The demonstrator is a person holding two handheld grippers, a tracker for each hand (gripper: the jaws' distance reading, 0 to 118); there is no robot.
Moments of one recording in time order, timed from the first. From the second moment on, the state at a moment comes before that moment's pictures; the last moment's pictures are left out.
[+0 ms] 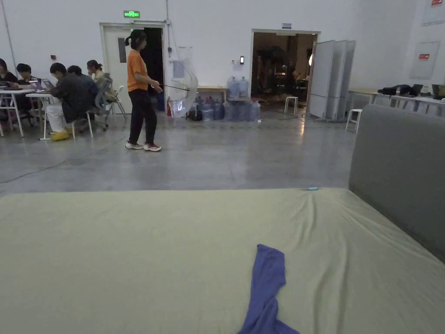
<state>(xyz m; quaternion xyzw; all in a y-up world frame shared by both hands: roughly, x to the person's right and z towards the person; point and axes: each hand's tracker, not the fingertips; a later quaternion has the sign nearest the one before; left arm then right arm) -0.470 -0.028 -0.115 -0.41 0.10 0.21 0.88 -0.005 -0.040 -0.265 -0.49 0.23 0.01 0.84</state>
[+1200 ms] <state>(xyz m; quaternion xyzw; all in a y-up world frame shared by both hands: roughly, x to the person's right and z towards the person) -0.461 -0.039 -0.158 -0.45 0.11 0.20 0.87 -0.185 -0.093 -0.773 -0.55 0.15 0.03 0.82</state>
